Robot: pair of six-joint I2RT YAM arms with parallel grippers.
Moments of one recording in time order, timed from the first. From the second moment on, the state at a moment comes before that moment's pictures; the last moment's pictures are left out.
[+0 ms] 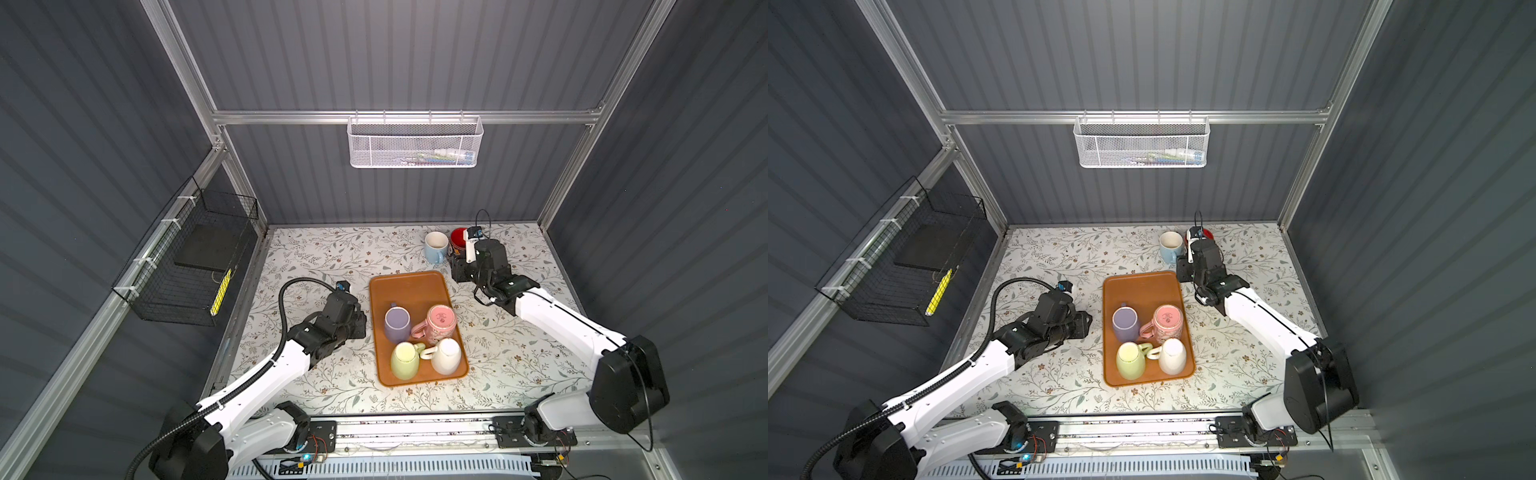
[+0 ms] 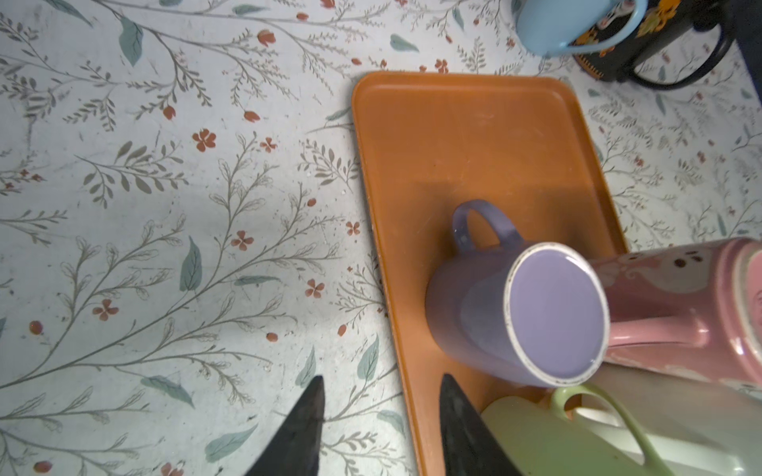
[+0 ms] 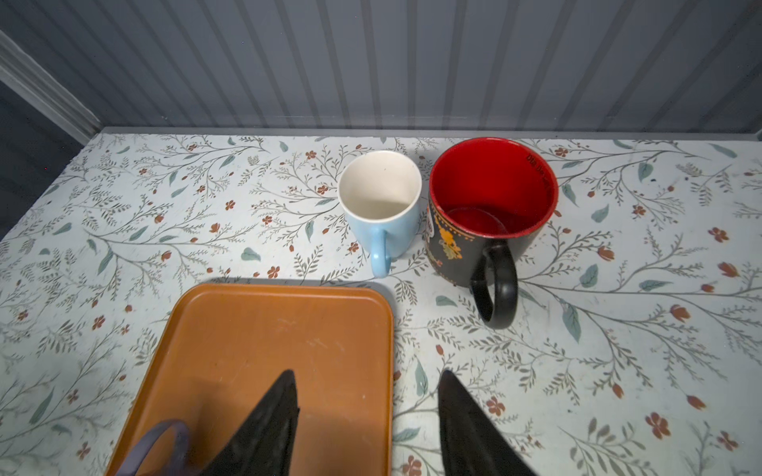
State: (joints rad) left arm -0.63 1.09 0.70 -0.46 -0.10 -0.52; right arm 0.45 1.39 1.01 -0.15 0.12 0.24
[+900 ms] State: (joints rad) left arm -0.75 1.38 0.76 -0.43 -0.03 -0.54; right arm 0.46 0.93 0.63 -0.14 -0.04 0.33
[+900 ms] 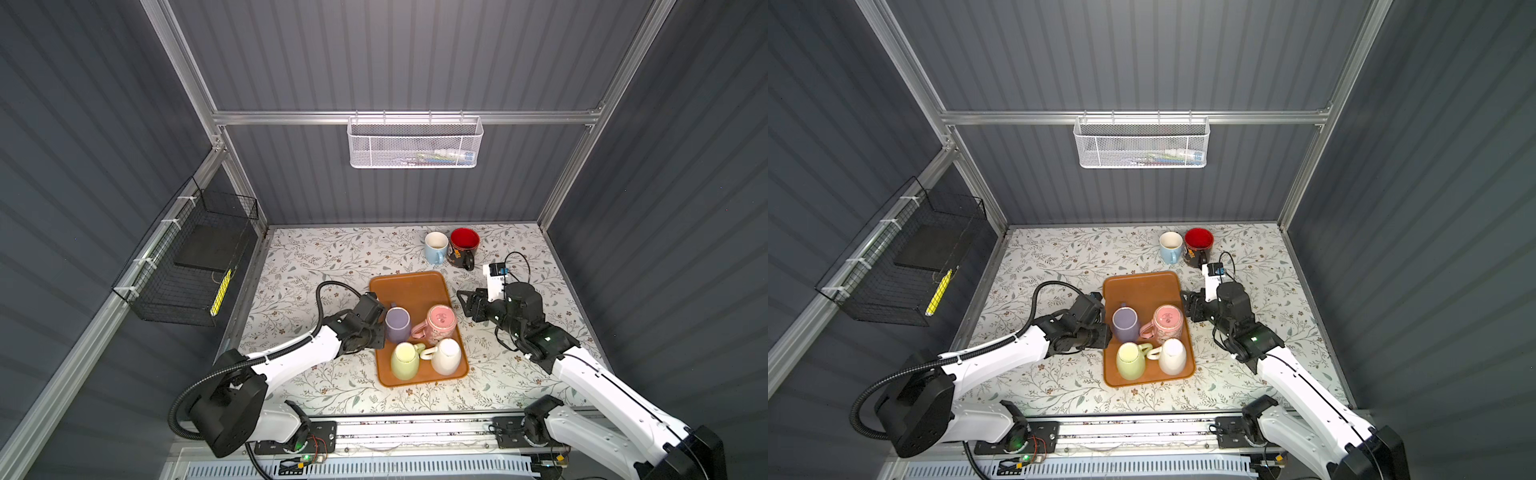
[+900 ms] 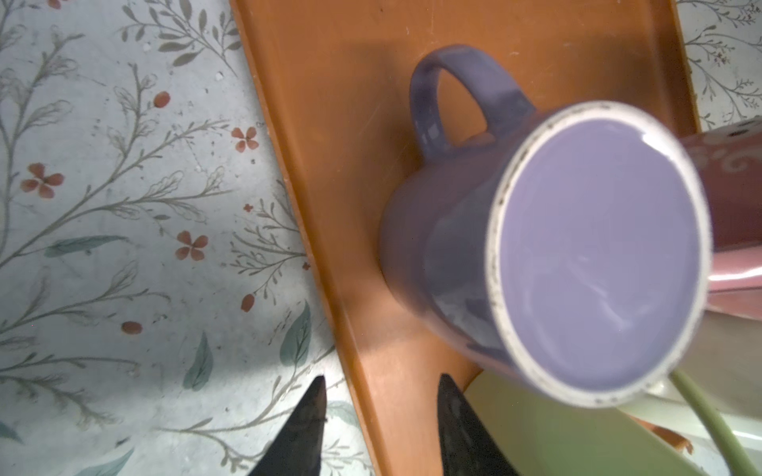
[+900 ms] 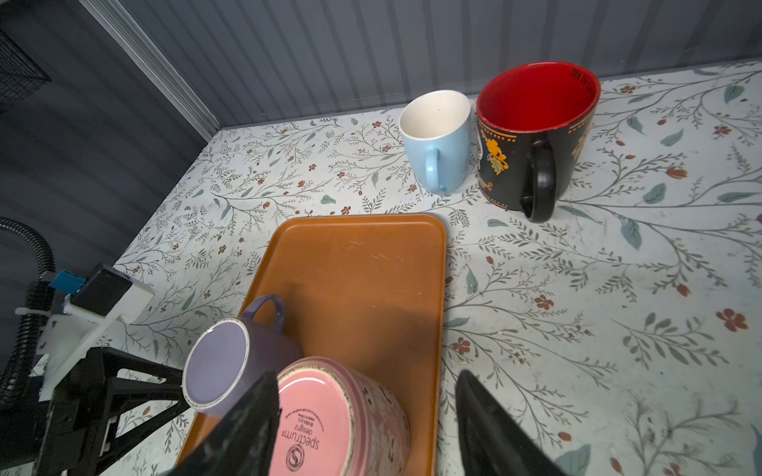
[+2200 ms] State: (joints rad) left arm -0.75 1.73 1.08 -0.35 -0.06 -0.52; right arm 0.46 0.97 0.59 -0.10 -0.06 0.33
